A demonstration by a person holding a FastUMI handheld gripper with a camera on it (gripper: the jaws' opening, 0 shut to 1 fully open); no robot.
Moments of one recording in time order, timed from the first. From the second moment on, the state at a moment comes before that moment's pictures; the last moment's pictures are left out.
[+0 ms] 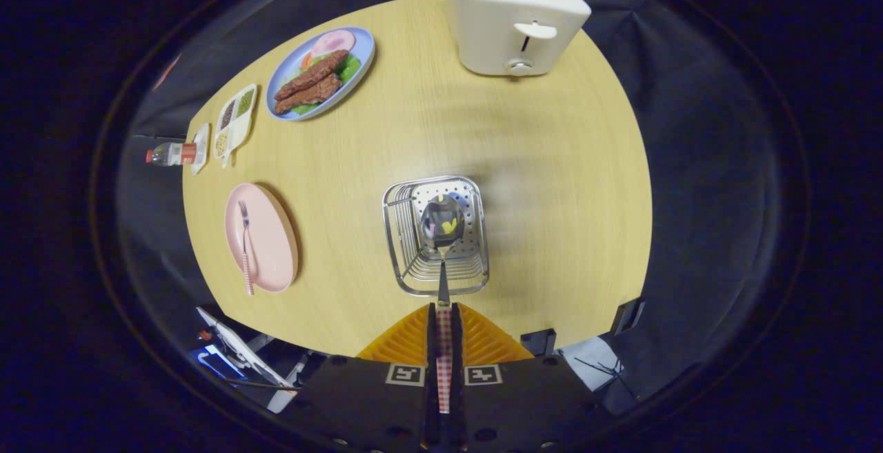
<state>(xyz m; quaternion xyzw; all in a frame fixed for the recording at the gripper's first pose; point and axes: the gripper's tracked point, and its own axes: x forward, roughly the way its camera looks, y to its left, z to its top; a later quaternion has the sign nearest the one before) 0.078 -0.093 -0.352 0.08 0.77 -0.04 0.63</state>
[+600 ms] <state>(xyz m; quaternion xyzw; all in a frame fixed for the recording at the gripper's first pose) 0.097 -0.077 -0.370 0.06 0.80 -0.06 0.59</state>
